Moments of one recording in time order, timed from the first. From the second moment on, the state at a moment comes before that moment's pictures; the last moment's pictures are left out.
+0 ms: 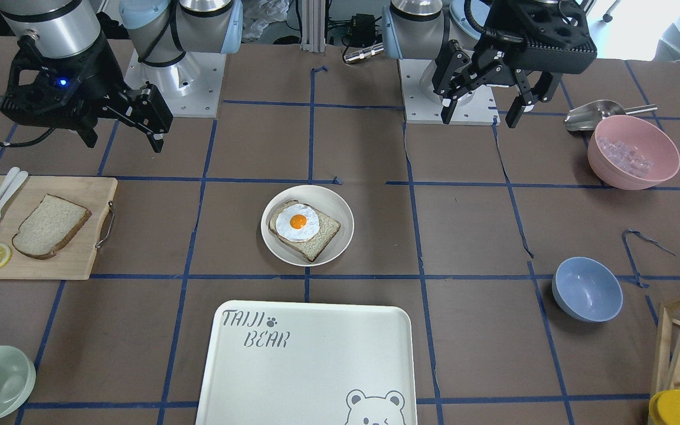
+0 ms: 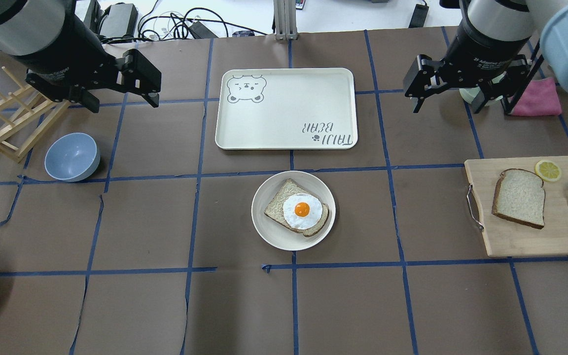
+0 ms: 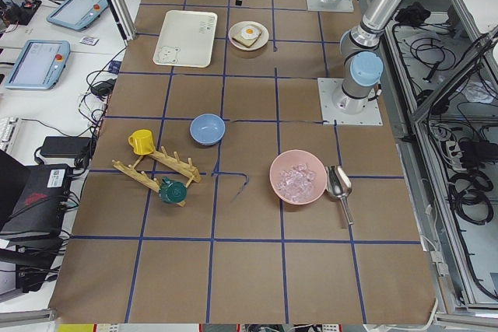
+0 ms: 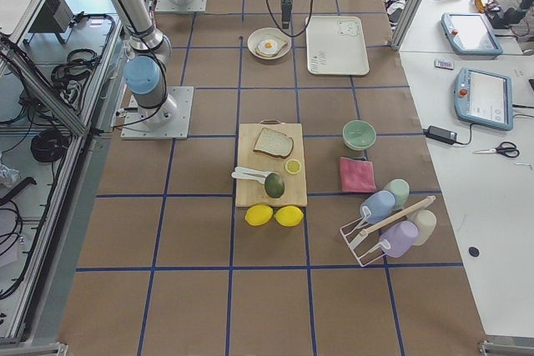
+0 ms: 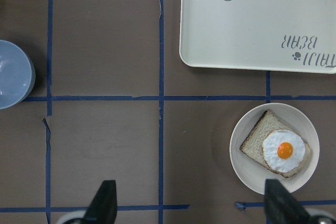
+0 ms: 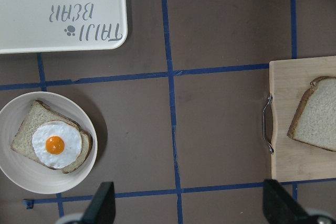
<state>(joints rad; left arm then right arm) -1.57 -1.45 -1.58 -1.52 1.52 -0.01 1.55 -1.60 1.58 -1.58 -1.57 0.05</state>
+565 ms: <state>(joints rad) -1.57 -1.45 -1.58 -1.51 1.52 -0.01 1.55 -1.60 1.58 -1.58 -1.57 0.05</state>
